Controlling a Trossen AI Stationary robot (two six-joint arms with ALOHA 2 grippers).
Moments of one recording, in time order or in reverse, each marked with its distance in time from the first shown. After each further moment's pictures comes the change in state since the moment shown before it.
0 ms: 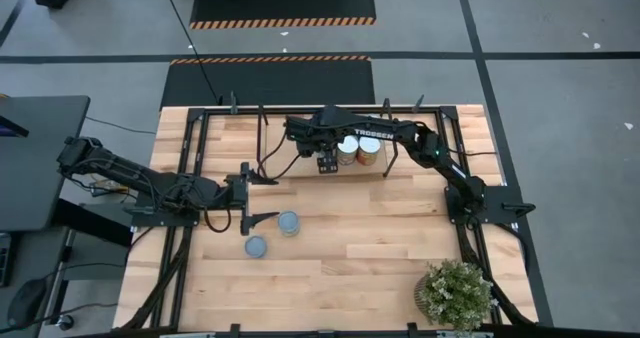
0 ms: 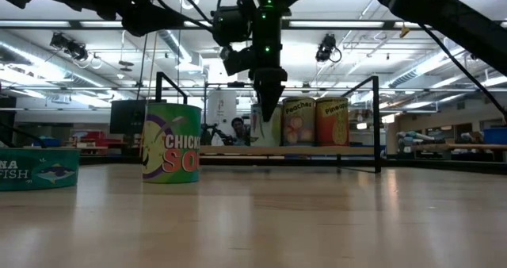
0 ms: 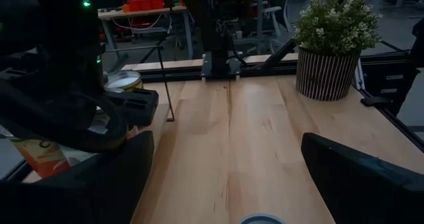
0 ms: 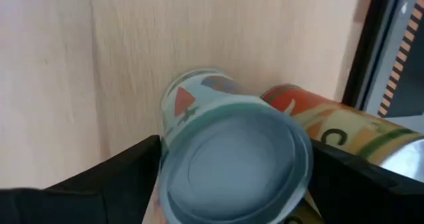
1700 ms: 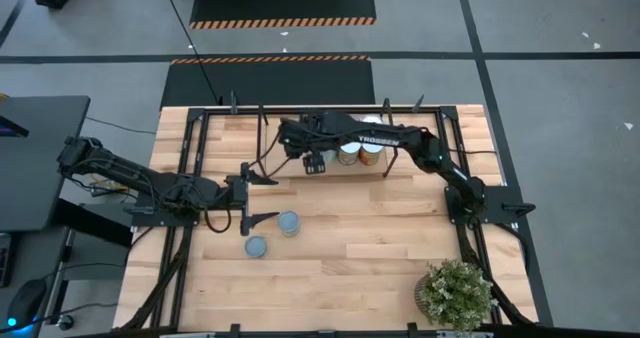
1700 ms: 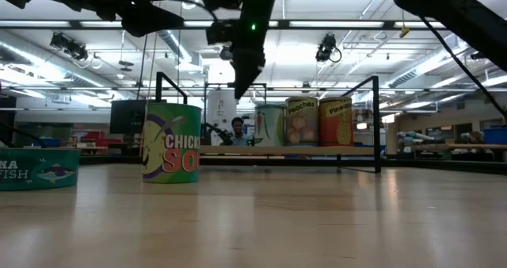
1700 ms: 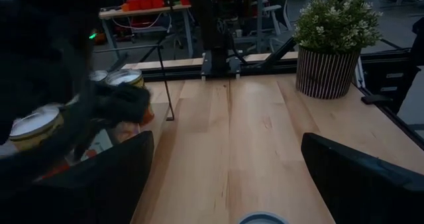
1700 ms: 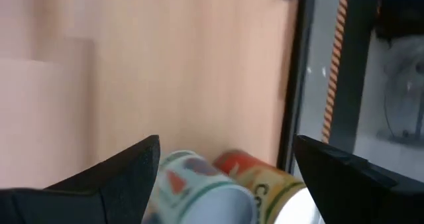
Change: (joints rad) left arm 0.000 0.000 0.000 -0.008 0.000 0.000; right arm 0.078 -0.029 0.065 0.175 0.127 -0.059
